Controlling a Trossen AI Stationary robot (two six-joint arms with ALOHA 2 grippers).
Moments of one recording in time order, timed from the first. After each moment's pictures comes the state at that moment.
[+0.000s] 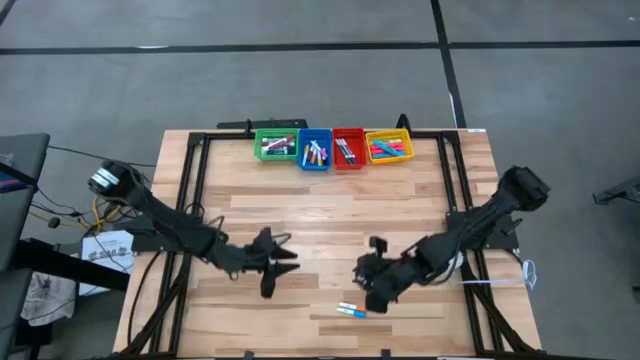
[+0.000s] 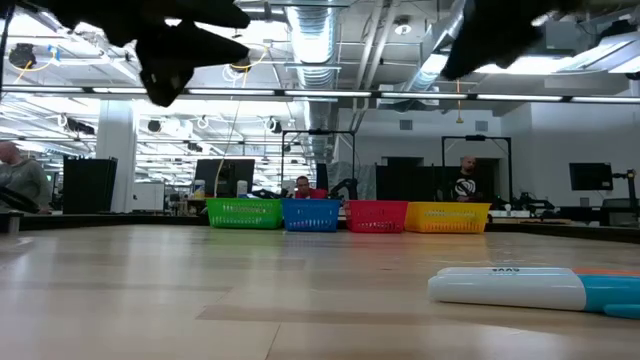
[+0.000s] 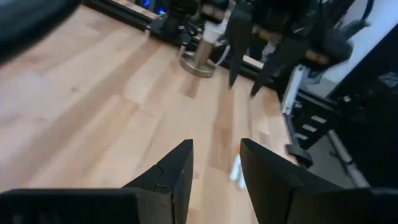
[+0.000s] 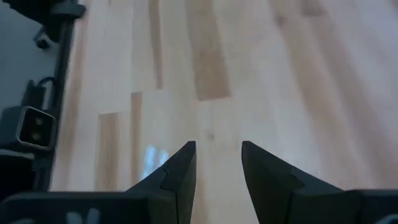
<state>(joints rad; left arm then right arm) -0.58 1.40 0.58 0.50 -0.55 -0.55 0.58 1.60 1.10 -0.43 0.37 0.54</state>
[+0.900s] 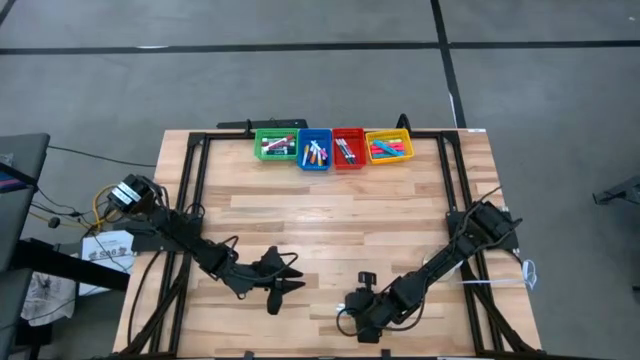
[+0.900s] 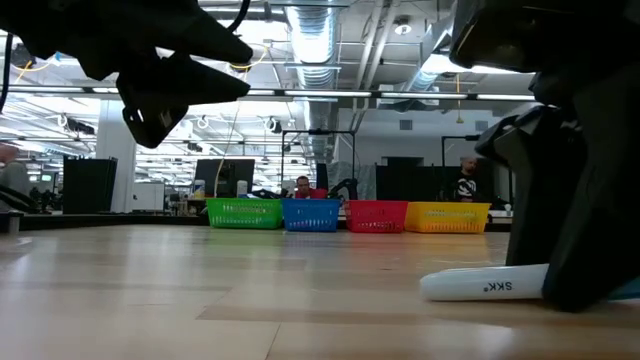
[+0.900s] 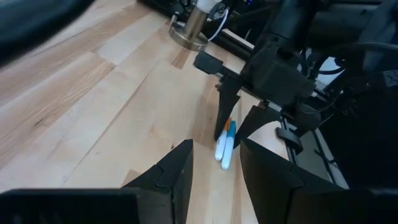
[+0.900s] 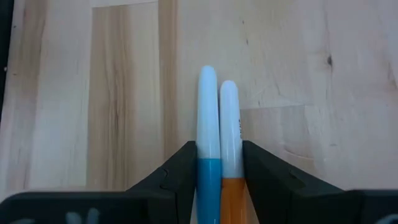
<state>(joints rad) -0.65 1.64 0.61 0.67 -0.57 -0.68 0.68 2.01 1.19 -0.32 0.27 0.63</state>
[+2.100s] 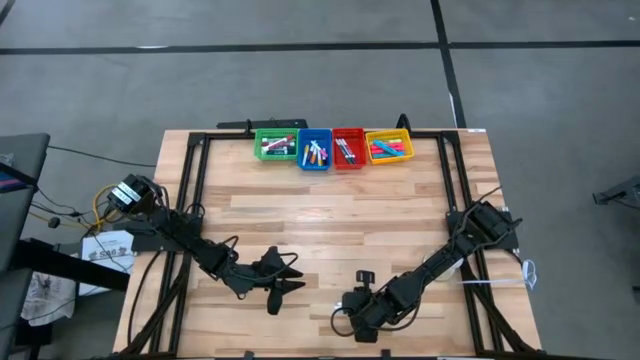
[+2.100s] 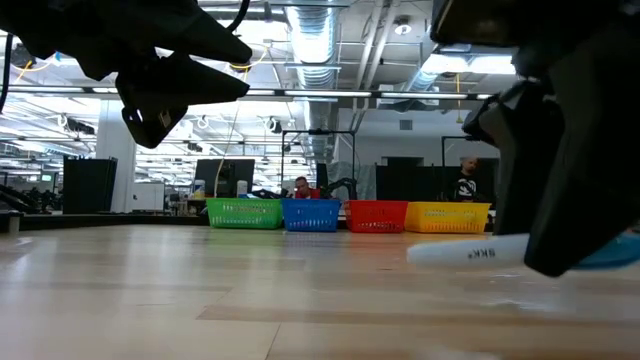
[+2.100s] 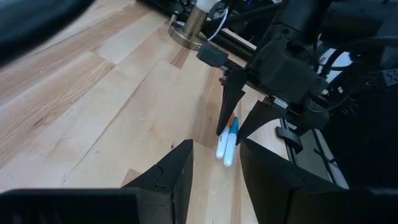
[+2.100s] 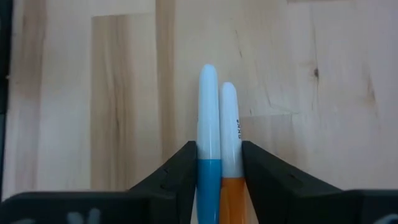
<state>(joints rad) -0.65 1.64 0.61 0.67 -0.57 -0.68 0.67 2.01 1.28 -0.44 0.26 0.61</state>
